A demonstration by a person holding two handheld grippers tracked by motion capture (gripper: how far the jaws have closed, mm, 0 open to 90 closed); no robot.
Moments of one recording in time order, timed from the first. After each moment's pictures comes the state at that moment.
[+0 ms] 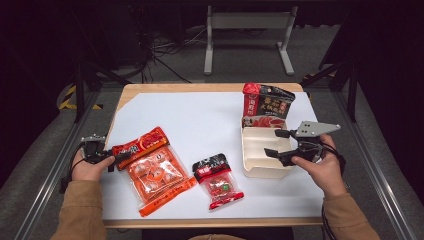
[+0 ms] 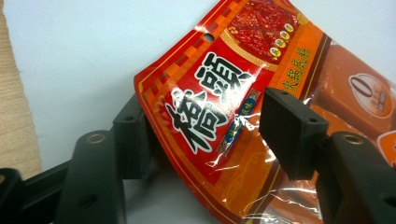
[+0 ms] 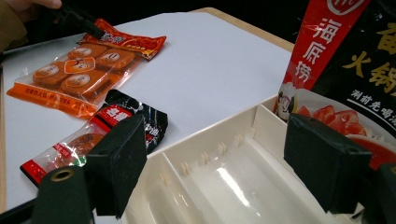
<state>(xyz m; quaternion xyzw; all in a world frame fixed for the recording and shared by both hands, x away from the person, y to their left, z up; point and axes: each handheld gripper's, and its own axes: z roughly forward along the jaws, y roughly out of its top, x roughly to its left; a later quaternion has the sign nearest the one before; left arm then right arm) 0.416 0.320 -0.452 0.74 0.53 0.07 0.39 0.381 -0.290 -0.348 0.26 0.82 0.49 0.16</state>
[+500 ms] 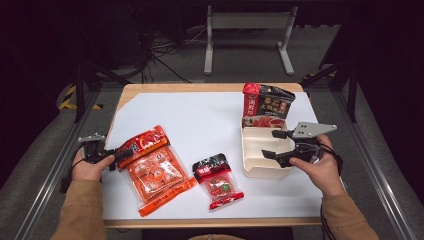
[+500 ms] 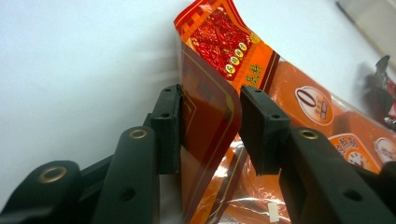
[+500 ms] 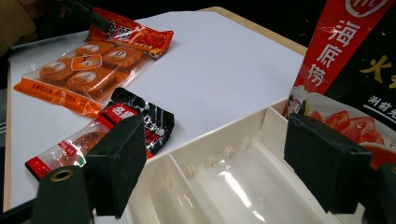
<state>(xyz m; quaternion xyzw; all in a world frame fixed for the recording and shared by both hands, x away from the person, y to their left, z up) 0.414 0.314 -0.447 0.74 0.50 0.05 0.44 0.381 -0.284 -0.350 0.24 0.82 0.49 0.16</state>
